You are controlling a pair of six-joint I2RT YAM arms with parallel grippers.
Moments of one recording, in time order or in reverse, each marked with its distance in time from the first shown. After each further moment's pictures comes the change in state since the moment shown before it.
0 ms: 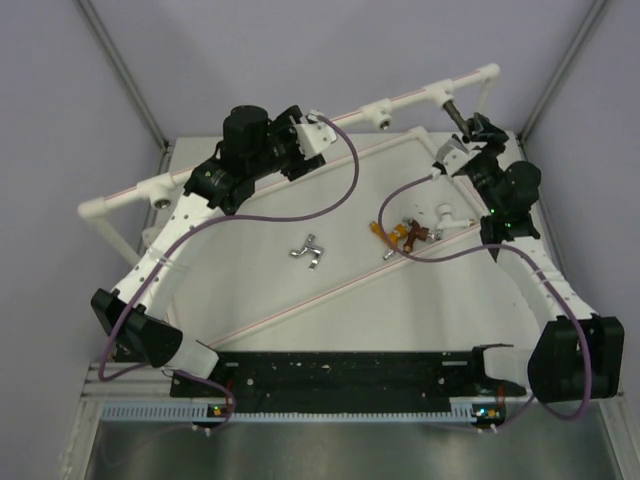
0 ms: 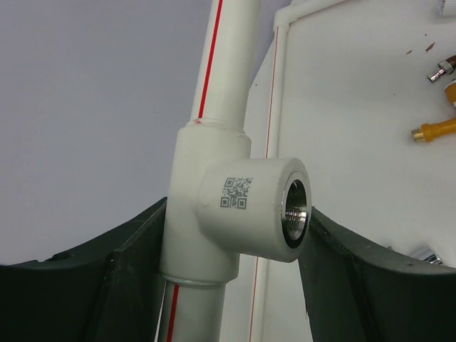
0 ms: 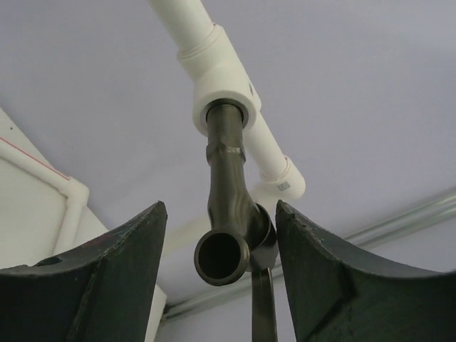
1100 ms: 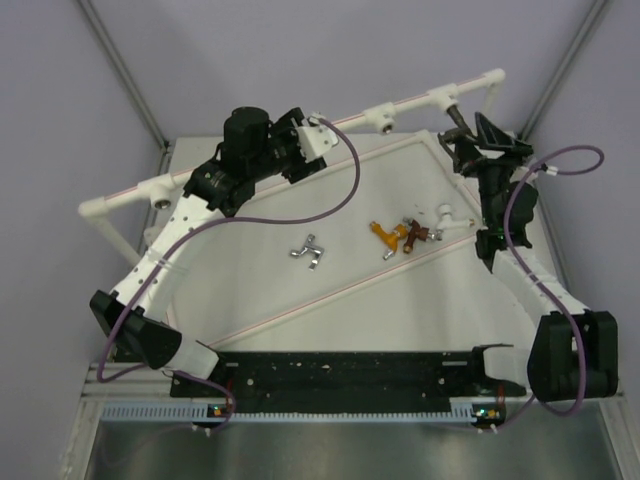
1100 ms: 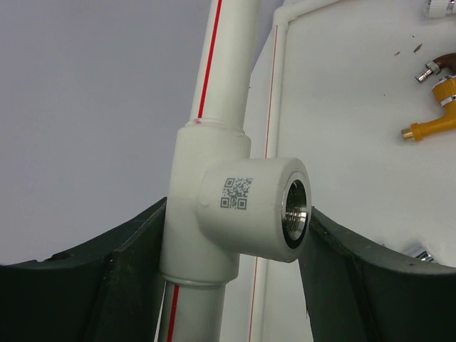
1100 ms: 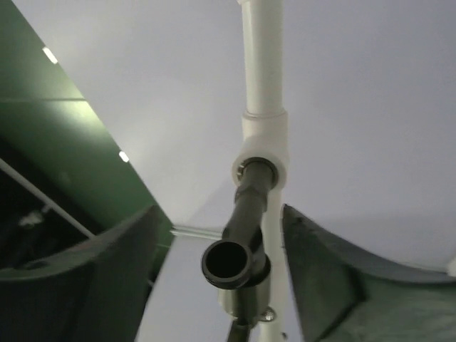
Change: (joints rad) left arm -0.011 -0.008 -0.001 -0.016 0.011 0.005; right arm -0.003 0.015 -0.127 0.257 0.369 2.803
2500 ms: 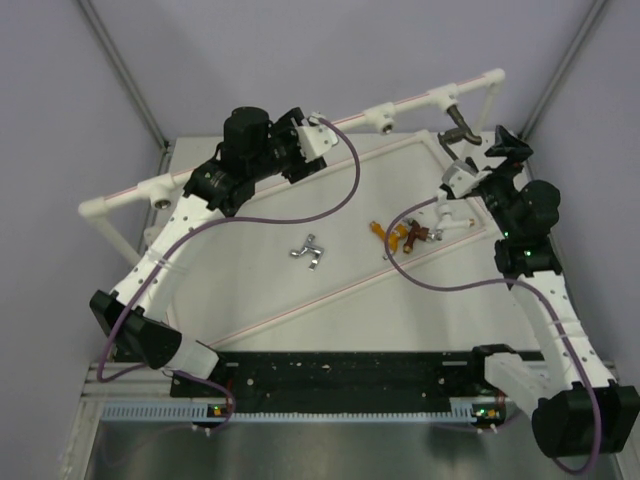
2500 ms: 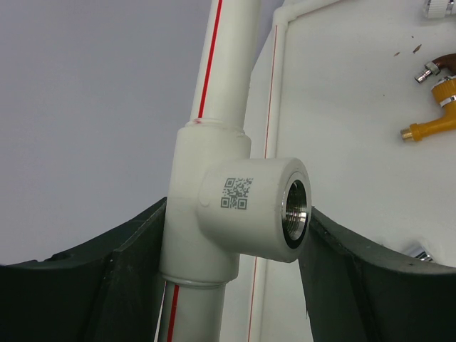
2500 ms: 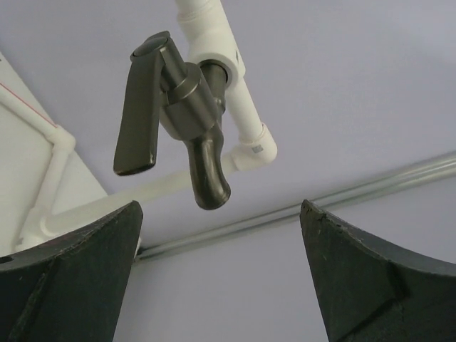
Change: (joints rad) left arm 0.001 0.000 0.000 0.000 0.000 -0.004; right arm -0.001 -0.314 0.085 -0.600 -0.276 -2.888
